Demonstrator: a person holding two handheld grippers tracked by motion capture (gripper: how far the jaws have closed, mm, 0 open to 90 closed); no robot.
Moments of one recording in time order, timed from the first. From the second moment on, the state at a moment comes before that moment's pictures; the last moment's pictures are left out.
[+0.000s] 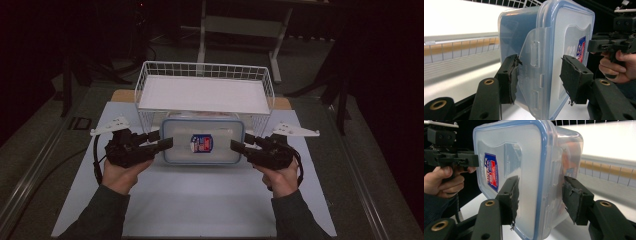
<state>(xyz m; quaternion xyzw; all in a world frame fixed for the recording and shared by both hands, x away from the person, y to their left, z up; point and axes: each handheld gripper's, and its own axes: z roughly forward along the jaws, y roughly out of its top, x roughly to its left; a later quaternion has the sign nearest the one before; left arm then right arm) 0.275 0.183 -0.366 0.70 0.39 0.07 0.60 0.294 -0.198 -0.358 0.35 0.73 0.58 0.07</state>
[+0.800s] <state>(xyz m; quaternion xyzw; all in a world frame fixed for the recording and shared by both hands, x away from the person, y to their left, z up) 0.301 0.190 -0.322 0.69 0.36 0.11 0.62 0.318 -0.191 -0.315 0.32 0.72 0.60 0.11</state>
